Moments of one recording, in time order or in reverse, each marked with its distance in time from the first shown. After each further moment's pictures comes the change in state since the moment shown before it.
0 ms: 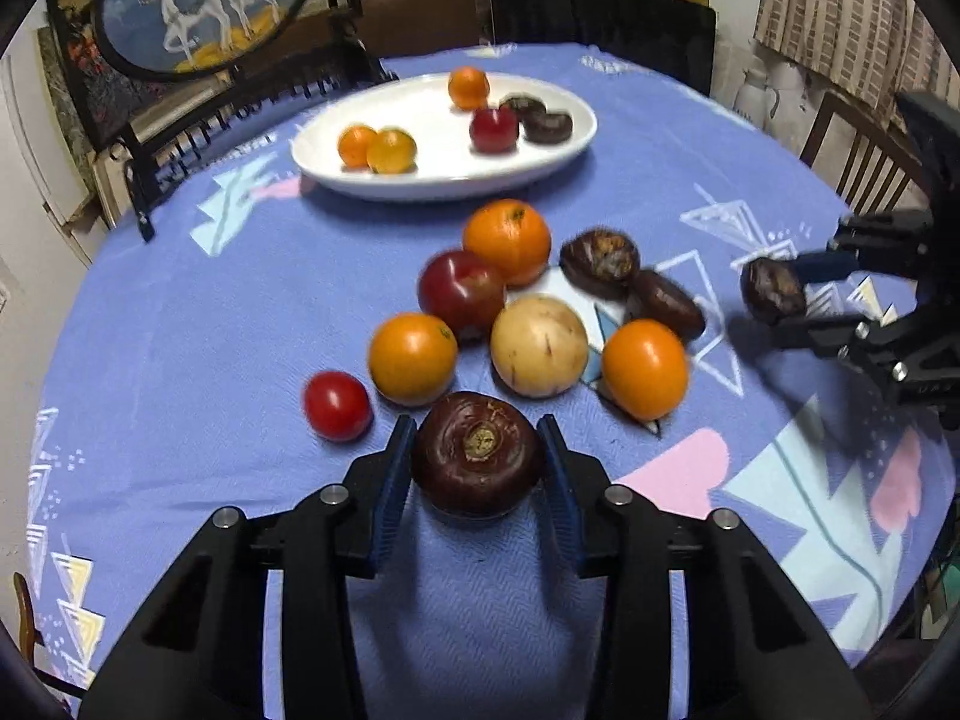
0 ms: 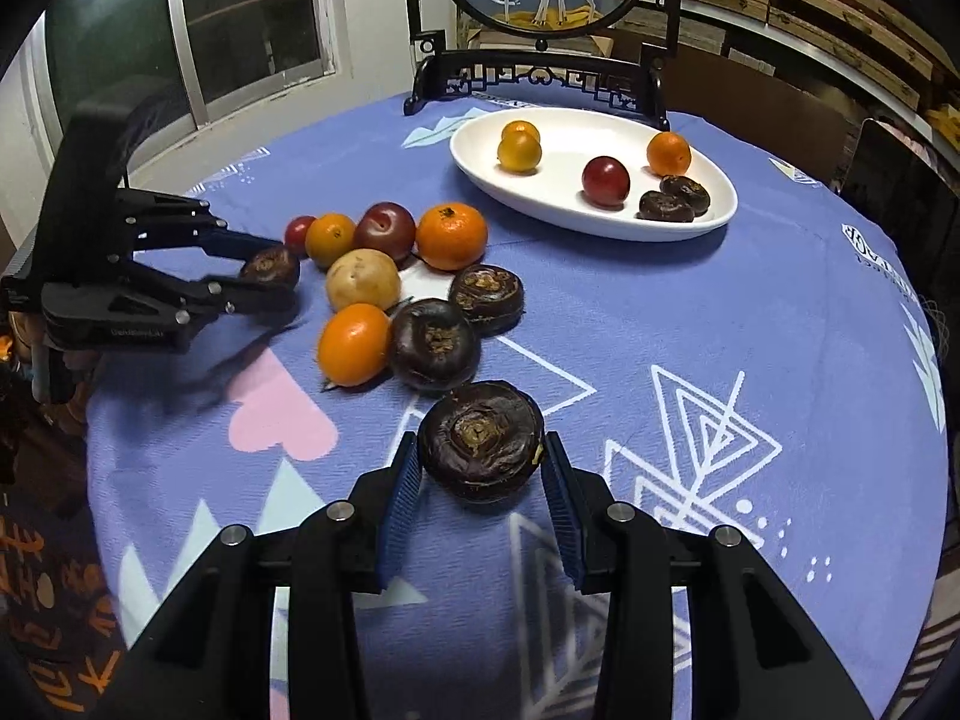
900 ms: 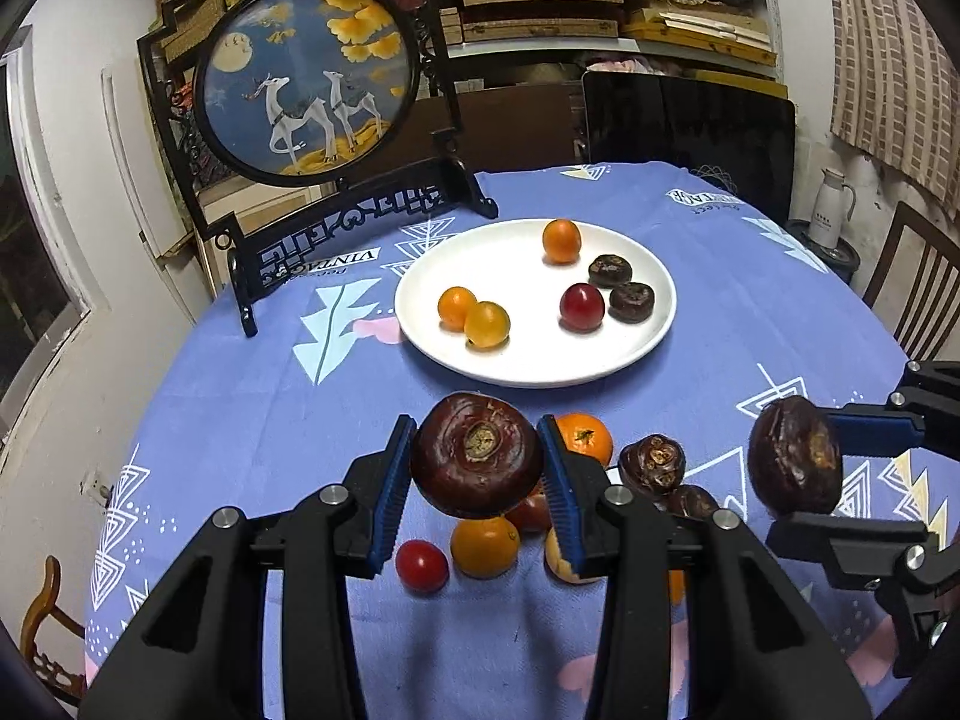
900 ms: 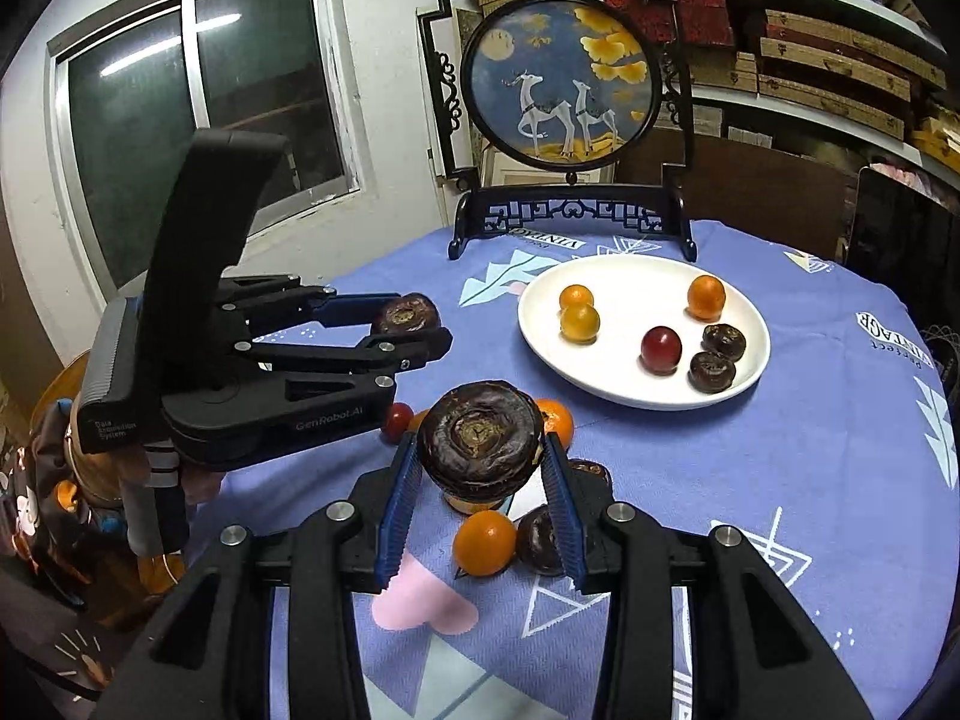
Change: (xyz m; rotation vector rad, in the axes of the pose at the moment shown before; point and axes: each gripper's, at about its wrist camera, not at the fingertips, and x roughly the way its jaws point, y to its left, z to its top) left arm -0.039 0.003 0.064 -0.112 -0.200 0.211; right arm -0.042 0.036 0.057 0.067 -0.253 0.074
